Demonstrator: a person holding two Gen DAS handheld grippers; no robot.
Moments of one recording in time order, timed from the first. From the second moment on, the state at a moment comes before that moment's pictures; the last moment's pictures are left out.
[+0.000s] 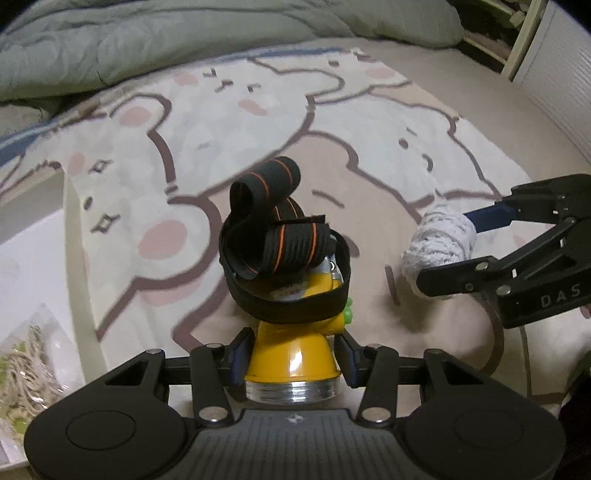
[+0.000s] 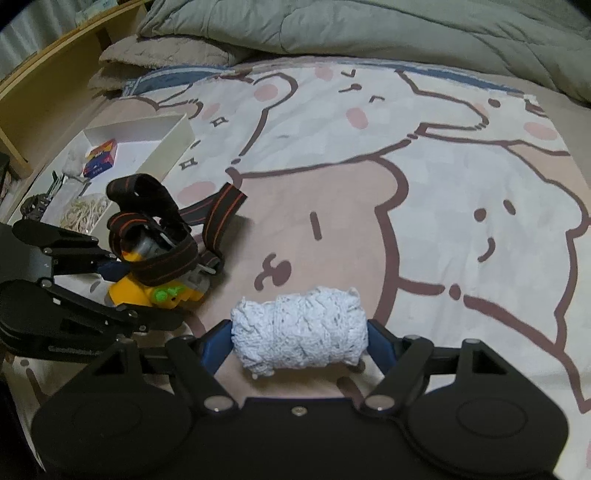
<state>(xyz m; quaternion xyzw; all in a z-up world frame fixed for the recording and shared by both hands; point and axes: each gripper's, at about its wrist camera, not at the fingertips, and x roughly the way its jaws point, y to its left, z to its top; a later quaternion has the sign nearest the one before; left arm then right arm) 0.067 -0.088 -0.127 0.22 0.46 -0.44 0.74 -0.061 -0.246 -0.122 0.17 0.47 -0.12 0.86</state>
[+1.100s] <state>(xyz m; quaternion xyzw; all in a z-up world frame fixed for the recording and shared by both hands) 0.190 0.015 -0.040 0.07 0.38 -0.33 0.86 0.040 -0.213 -0.035 0.13 0.31 -0.11 0.93</state>
